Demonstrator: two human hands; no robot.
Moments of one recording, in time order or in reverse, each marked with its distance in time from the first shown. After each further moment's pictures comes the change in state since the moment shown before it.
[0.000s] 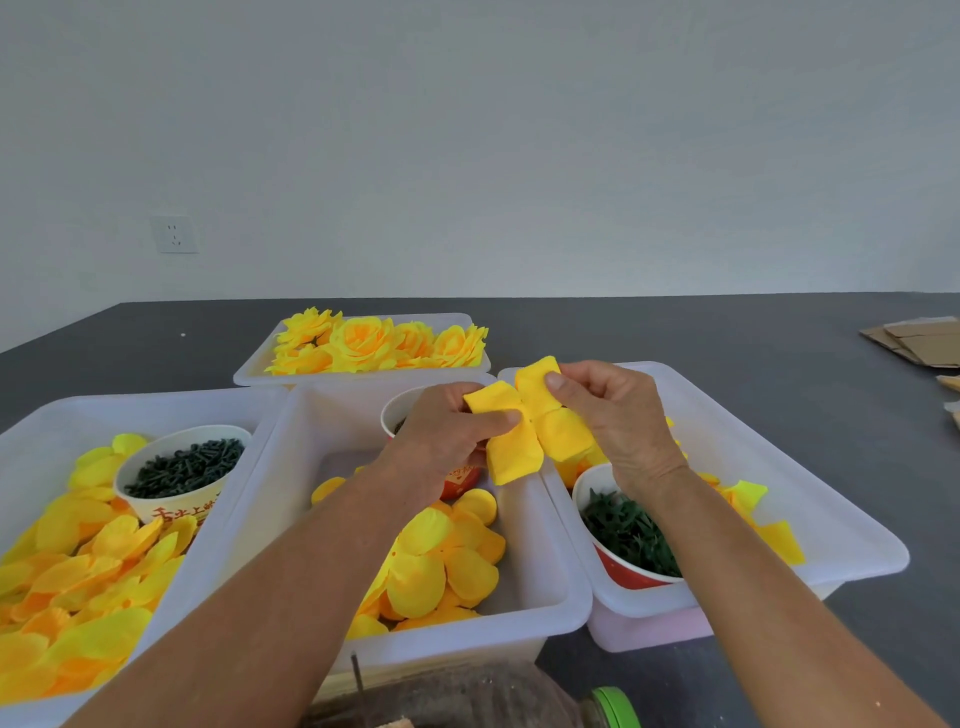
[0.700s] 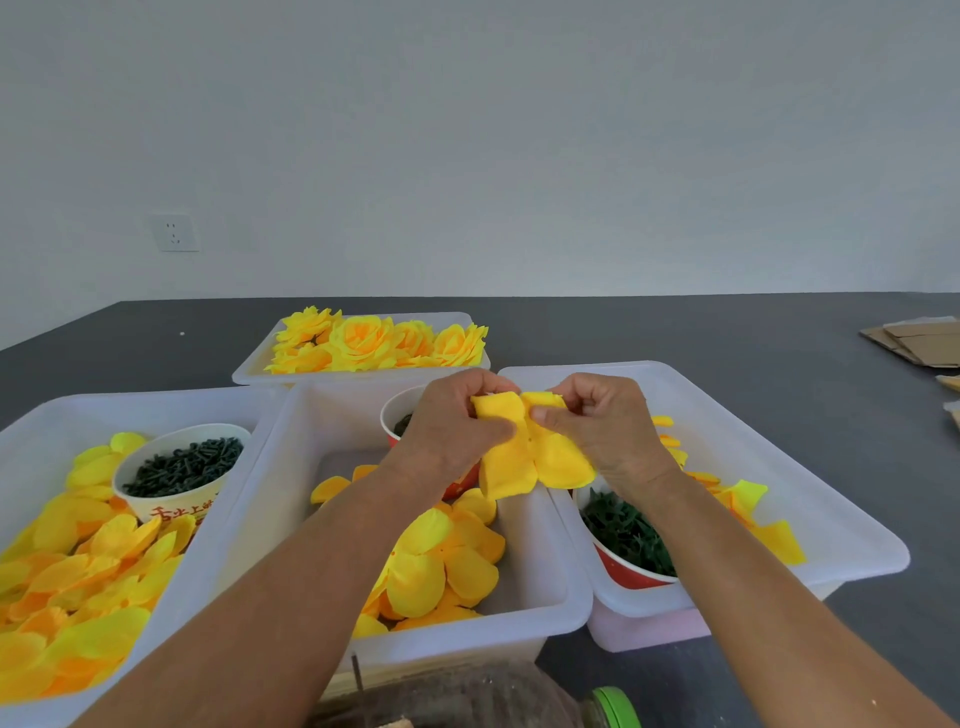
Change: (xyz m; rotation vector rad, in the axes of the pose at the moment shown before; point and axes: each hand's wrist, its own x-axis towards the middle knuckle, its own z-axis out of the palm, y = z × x) left_hand 0.002 -0.002 0.003 0.284 0.073 0.216; right_hand 0.000 0.007 0.001 -0.212 -0.111 -0.091
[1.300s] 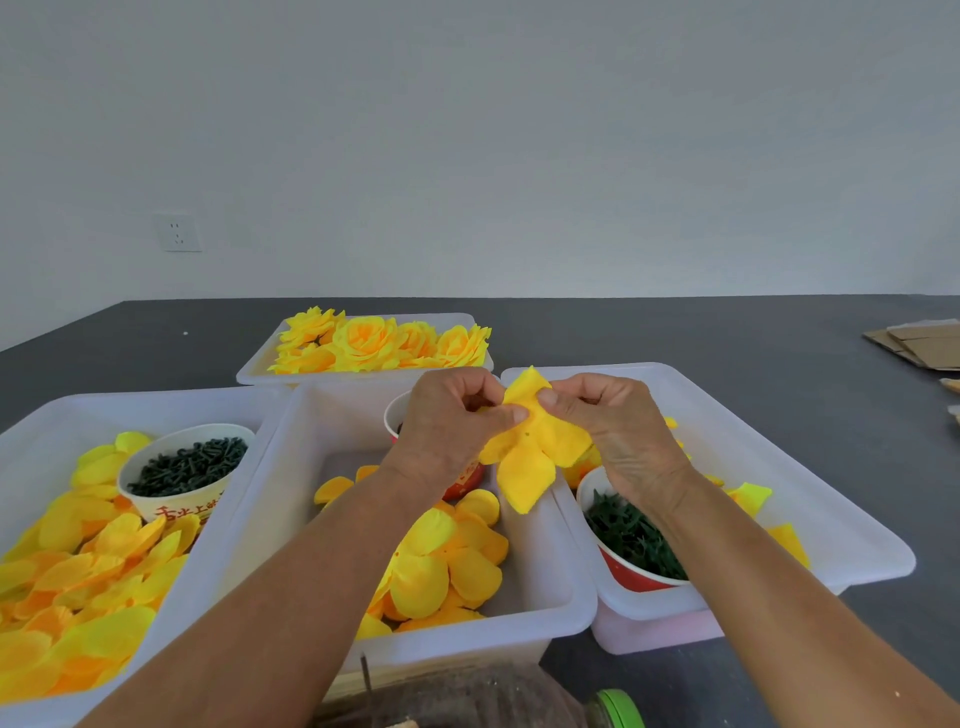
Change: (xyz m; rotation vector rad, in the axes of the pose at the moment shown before) left_hand -0.002 0.003 -0.003 -0.059 0.068 0.148; right_hand -0.003 -0.007 0.000 0.405 -0.035 0.160
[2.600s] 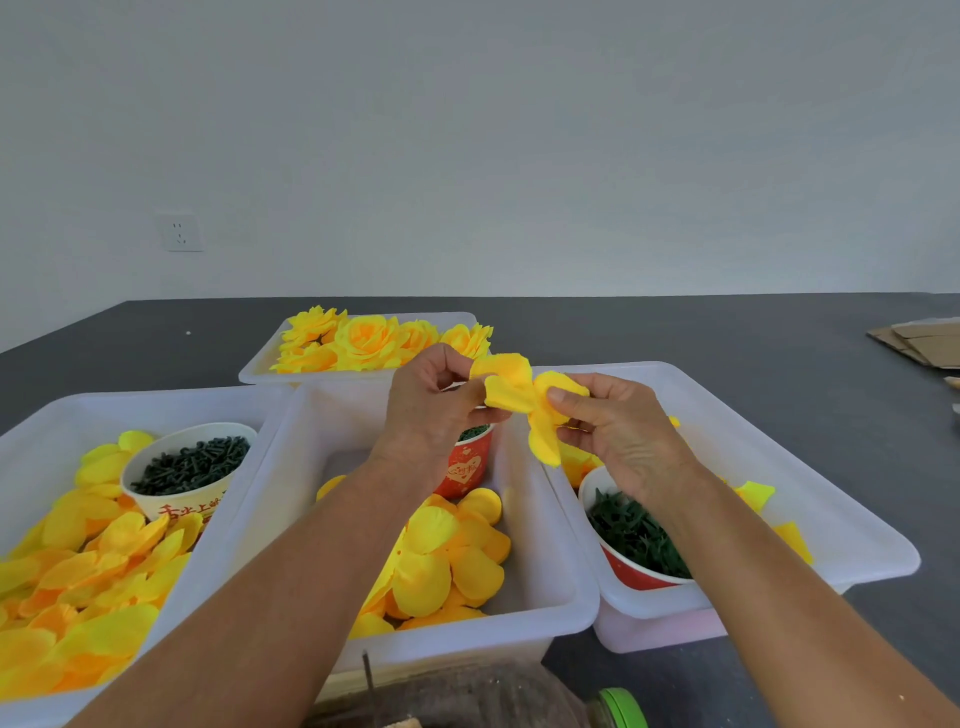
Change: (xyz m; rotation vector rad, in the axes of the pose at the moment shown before) left_hand 0.006 0.002 -0.005 -0.323 0.148 -0.153; right_hand 0.004 0.000 -0.002 0.068 0.079 0.181
